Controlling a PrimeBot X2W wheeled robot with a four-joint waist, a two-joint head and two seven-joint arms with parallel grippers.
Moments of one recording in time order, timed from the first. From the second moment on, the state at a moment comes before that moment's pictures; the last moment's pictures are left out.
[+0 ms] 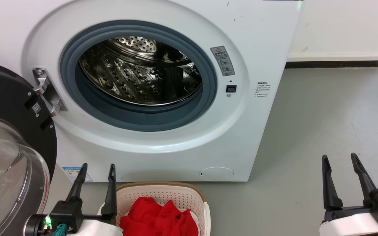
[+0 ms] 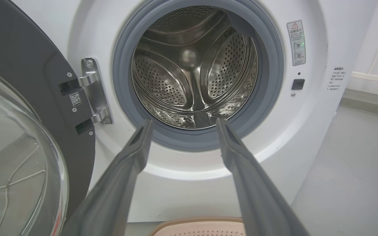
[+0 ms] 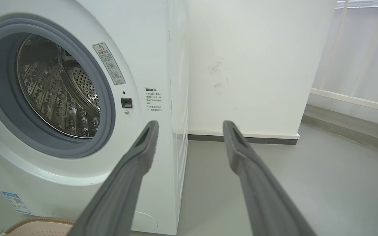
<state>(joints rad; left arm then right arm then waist) 0.06 0.06 0.03 0.06 -0.05 -0.10 -0.26 0.07 -0.05 -0.09 0.00 0.03 0.13 -0.26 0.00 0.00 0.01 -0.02</state>
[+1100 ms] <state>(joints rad) 0.06 0.06 0.04 0.09 -0.03 -0.10 -0.26 0.08 -0.05 -0.07 0.01 0.03 0.13 -0.26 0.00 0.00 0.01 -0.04</state>
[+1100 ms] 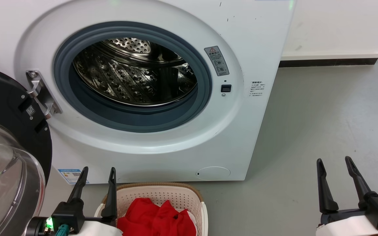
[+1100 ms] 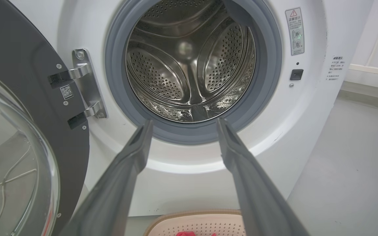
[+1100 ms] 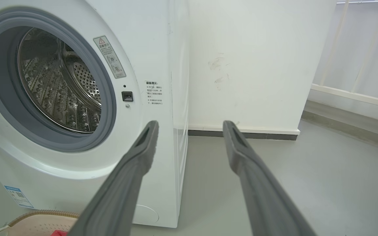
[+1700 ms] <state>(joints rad) 0.06 0.05 0.05 0.16 -0.24 -0.11 -0.20 0.09 -0.05 -0.06 0.09 0.25 0.13 -0.22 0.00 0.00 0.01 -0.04</state>
